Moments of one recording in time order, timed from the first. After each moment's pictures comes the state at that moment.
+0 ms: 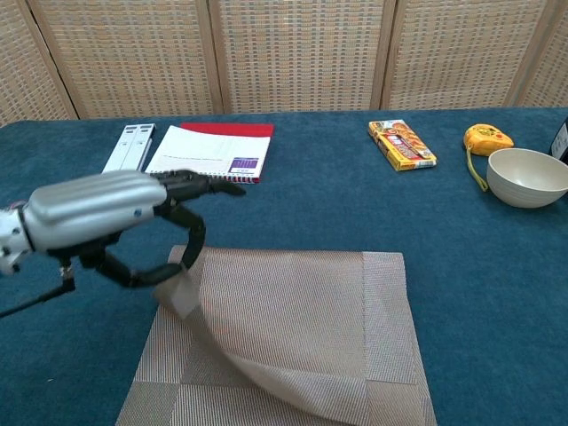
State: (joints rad) left arm -0.71 -1.51 0.08 -1.34 1.76 1.13 -0.14; right arm 0.16 -1.22 0.09 -1.38 -1.54 1.50 0.08
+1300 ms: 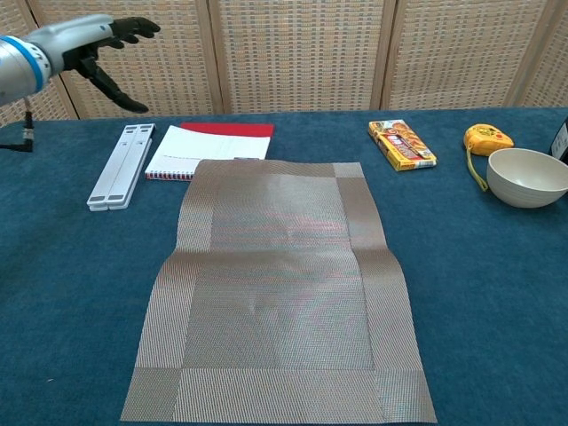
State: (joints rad) left arm -0.87 -1.50 -0.26 -0.96 1.27 0.84 -0.34; right arm 0.17 -1.24 0.05 -1.36 -1.58 1.45 0.05
